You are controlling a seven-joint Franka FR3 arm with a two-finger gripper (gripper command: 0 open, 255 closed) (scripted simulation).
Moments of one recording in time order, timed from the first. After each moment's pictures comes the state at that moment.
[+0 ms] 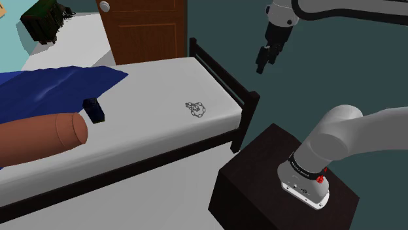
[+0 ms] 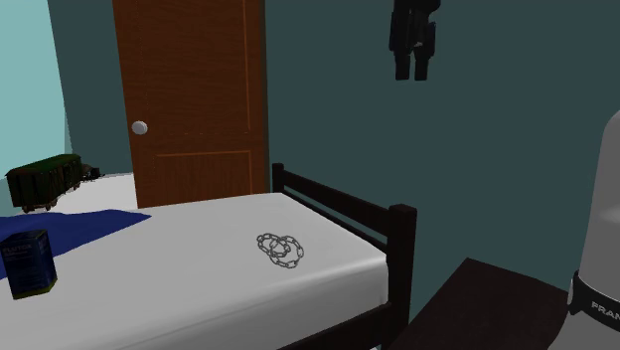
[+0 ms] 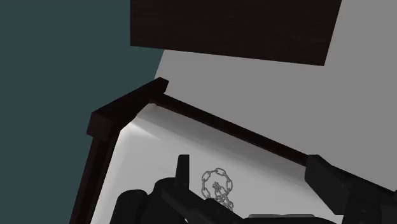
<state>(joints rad) 0.02 -0.80 0.07 -2.39 -0.05 1.62 -0.02</state>
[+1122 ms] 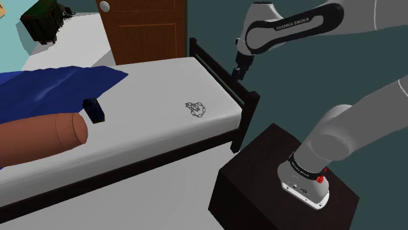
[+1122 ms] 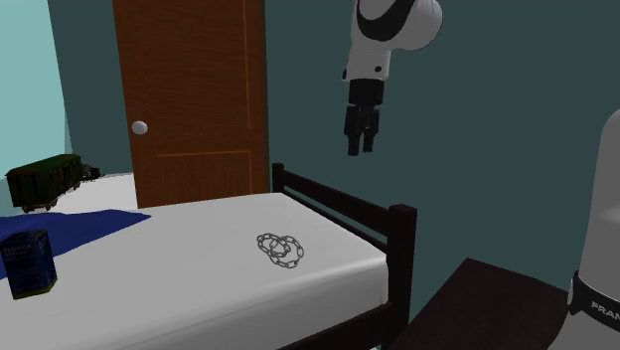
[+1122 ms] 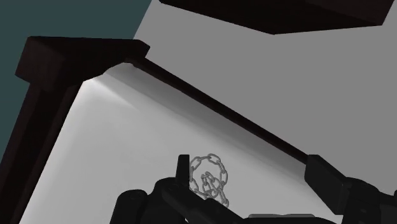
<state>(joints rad) 0.04 -0.37 -0.09 -2.46 -0.02 2.14 -0.27</state>
